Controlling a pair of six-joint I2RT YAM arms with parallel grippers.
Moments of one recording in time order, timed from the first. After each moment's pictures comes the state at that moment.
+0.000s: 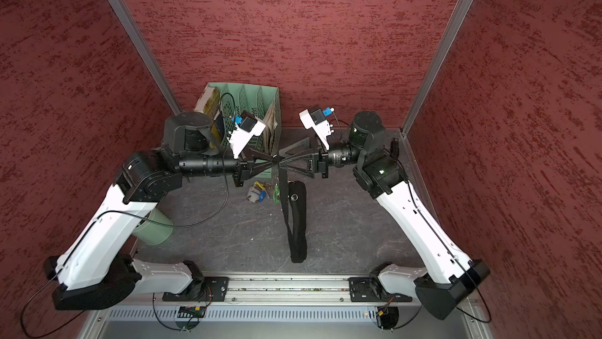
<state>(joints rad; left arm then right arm) -0.76 1.31 1.89 -1.00 0.42 -0.10 0.54 1.27 1.51 -0.20 -1.16 0.39</state>
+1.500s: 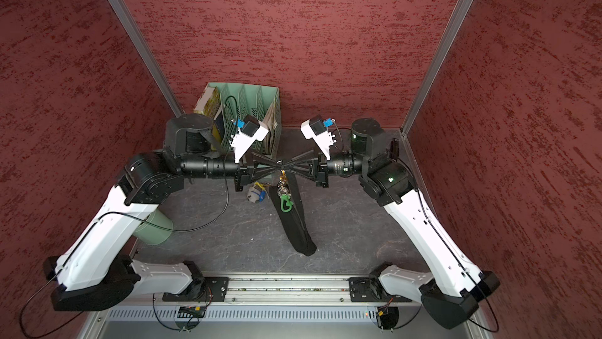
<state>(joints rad) -0.77 1.30 1.86 -0.96 0.52 -0.08 0.54 1.20 1.50 -0.48 -1.00 0.21</state>
